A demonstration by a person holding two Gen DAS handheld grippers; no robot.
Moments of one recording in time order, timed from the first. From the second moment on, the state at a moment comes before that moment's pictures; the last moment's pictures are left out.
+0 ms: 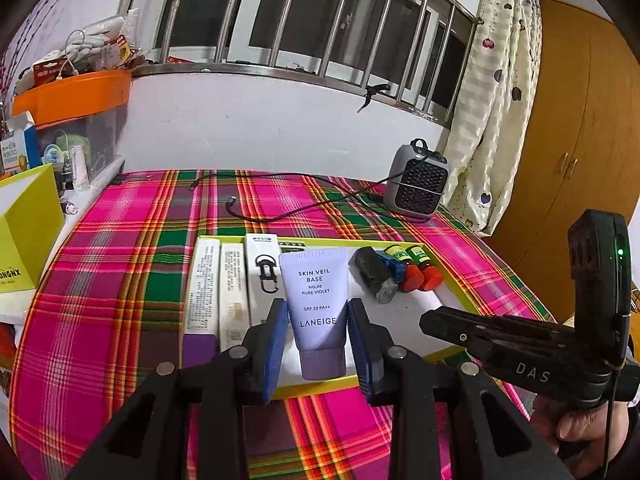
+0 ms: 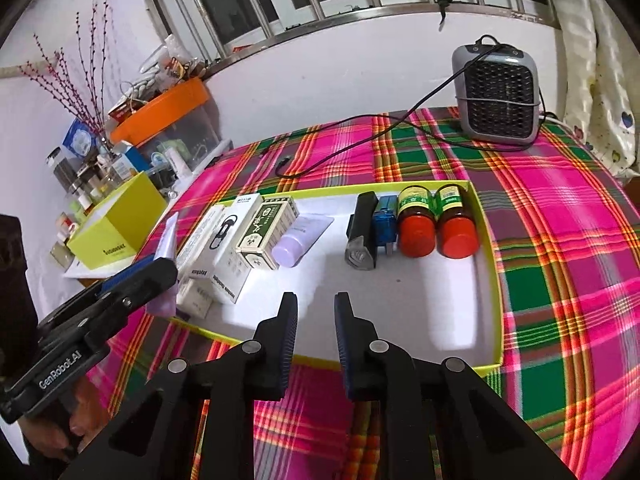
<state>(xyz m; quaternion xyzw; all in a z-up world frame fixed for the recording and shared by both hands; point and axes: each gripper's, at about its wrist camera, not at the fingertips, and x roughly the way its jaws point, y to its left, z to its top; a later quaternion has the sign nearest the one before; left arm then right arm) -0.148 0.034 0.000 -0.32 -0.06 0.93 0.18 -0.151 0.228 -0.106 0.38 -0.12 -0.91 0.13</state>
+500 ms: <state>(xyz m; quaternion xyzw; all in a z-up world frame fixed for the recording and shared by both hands) -0.153 0.056 -0.002 -0.36 -0.05 0.92 0.18 -0.146 0.240 -0.108 0.38 -0.12 -0.91 0.12</state>
